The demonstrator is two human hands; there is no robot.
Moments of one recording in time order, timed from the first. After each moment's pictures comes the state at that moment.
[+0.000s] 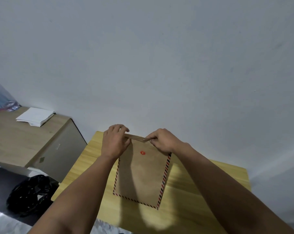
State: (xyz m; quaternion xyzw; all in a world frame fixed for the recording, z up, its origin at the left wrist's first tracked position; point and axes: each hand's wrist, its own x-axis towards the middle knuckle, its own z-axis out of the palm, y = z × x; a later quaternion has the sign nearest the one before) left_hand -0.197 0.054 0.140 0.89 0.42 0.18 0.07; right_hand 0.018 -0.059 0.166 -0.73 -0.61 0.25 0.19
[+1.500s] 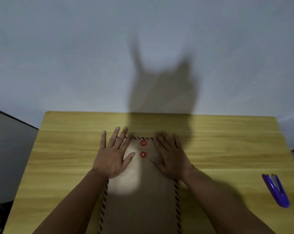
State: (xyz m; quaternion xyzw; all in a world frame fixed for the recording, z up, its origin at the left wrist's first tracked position) left_hand -0.199 0.138 -0.165 0.98 0.17 -0.04 0.04; right_hand -0.012 -0.073 -0.147 -0.82 -0.57 0.10 0.04
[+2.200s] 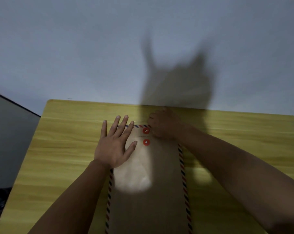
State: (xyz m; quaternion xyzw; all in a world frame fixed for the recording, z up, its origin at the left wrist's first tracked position) left_hand -0.188 0.134 -0.172 0.97 0.22 0.02 0.04; right_hand 0.041 0.035 -0.102 -0.70 -0.69 0.07 -0.13
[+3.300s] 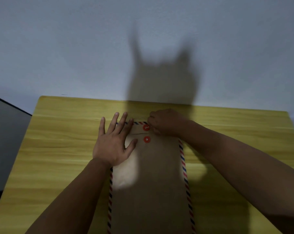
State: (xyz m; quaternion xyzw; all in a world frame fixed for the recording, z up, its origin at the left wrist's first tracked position) left_hand -0.187 0.137 -0.170 0.97 0.23 0.03 0.05; right_hand 0.039 0.031 -0.099 -0.68 -0.71 0.10 -0.13
